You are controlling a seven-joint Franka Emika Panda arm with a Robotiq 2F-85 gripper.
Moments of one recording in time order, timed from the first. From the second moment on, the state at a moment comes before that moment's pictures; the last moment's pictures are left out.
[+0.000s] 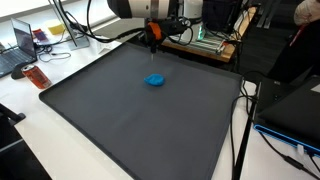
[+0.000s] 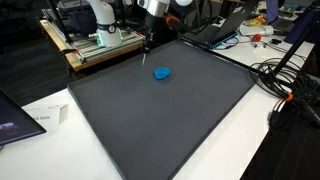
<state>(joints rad) -0.28 0.57 0.58 -1.89 2.51 4.22 -0.29</state>
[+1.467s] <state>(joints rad) 0.24 0.60 0.13 -1.85 2.51 4.22 -0.18</state>
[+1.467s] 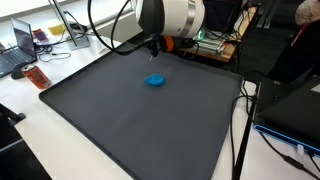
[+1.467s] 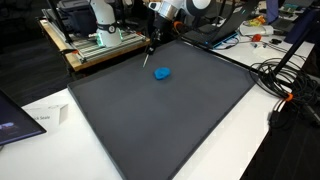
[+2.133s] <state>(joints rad) 0.18 0.60 0.22 -1.78 2.51 4.22 -0.18</state>
